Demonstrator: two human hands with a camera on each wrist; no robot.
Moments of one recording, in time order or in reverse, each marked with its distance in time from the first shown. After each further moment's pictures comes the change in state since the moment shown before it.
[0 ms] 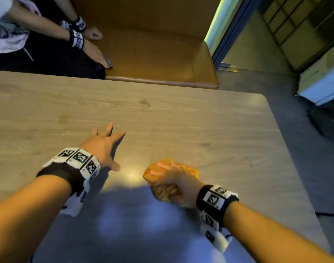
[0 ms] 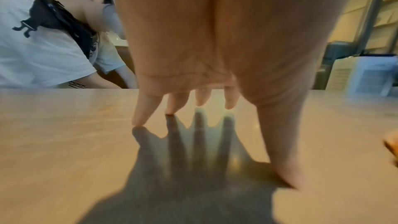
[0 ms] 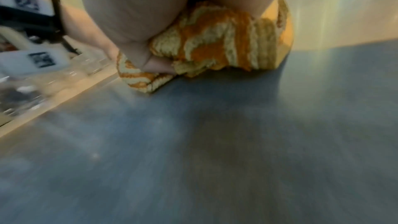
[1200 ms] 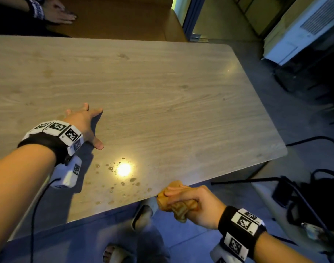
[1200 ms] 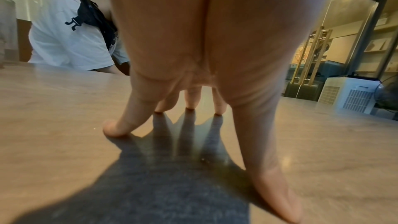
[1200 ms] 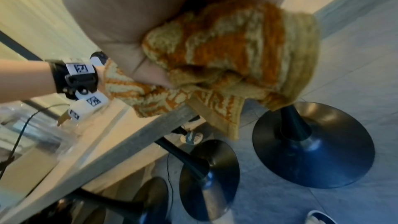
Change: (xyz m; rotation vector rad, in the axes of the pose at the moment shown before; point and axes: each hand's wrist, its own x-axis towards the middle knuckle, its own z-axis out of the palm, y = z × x) left_hand -0.079 -0.012 0.072 0.004 0.063 -0.048; right_hand -0.193 -0.128 0.163 0.445 0.228 0.426
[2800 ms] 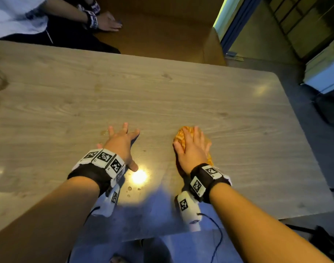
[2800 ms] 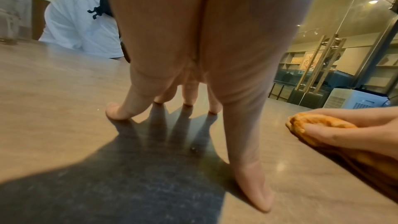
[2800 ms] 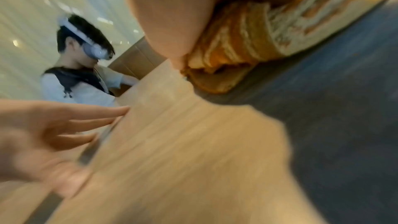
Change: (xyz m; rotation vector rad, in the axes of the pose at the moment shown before) left_hand 0.002 -0.009 0.011 -0.212 -0.078 -0.006; right_hand 0.235 -0.054 -0.031 -0.544 0.381 0.285
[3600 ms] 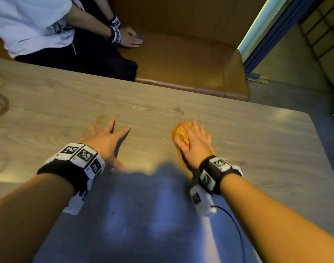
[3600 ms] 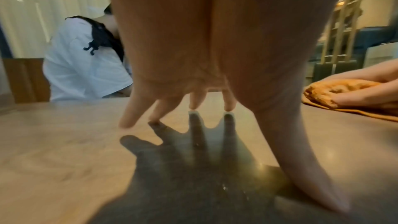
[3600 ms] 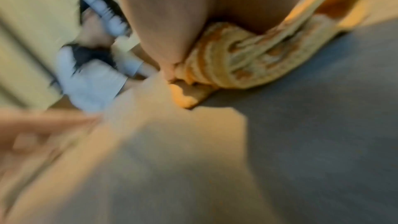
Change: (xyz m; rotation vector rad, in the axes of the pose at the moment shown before) left_hand 0.080 -0.029 -0.104 0.166 0.051 -0.112; right_hand 0.178 -0.025 -0.039 -0.081 -0.088 -0.275
